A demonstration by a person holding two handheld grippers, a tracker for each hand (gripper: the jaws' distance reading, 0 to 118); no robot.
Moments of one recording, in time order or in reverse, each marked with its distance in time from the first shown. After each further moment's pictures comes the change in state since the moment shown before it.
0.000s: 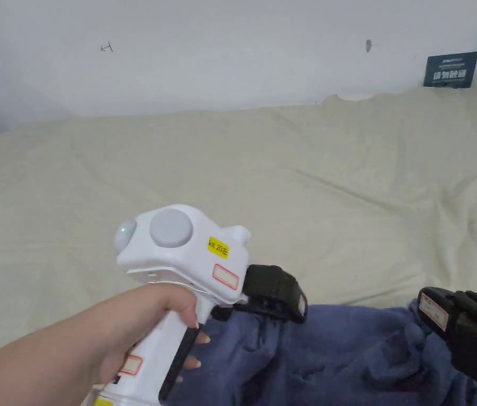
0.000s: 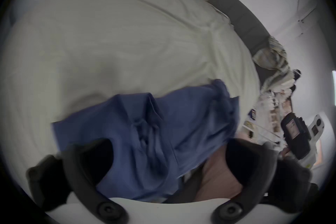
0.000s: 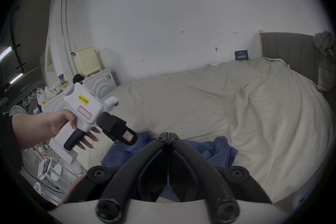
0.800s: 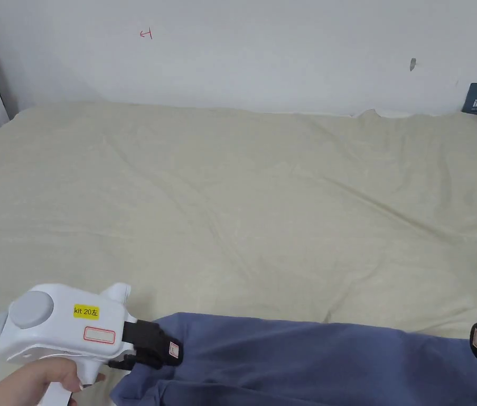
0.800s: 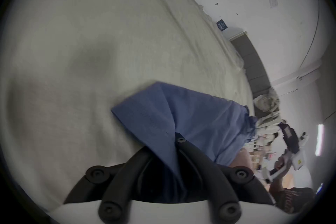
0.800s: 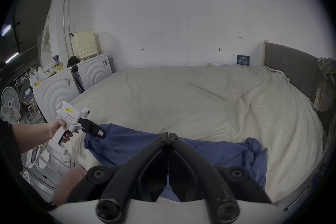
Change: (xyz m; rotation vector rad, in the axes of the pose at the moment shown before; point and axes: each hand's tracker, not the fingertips) left arm -0.214 -0.119 0.073 0.241 -0.038 0.330; right arm -0.044 0.008 -0.027 -0.072 -0.066 0.132
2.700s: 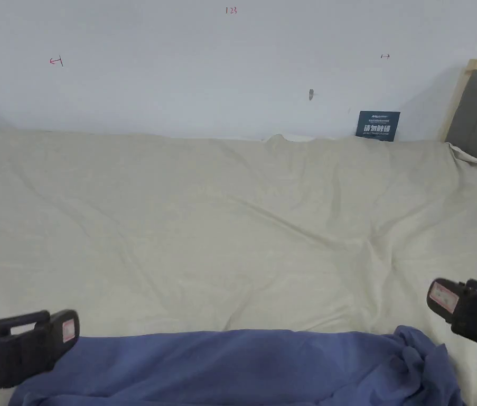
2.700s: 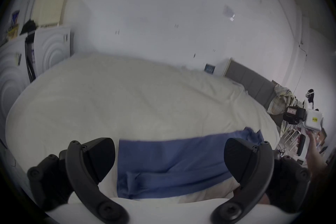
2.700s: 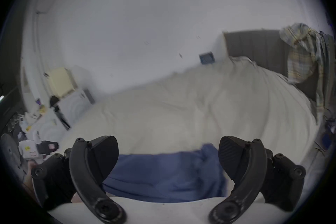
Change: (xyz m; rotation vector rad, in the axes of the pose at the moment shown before) left arm 0.151 -0.091 0.104 0.651 0.214 -0.371; right arm 0.093 0.023 0.060 0.169 -0.122 -0.276
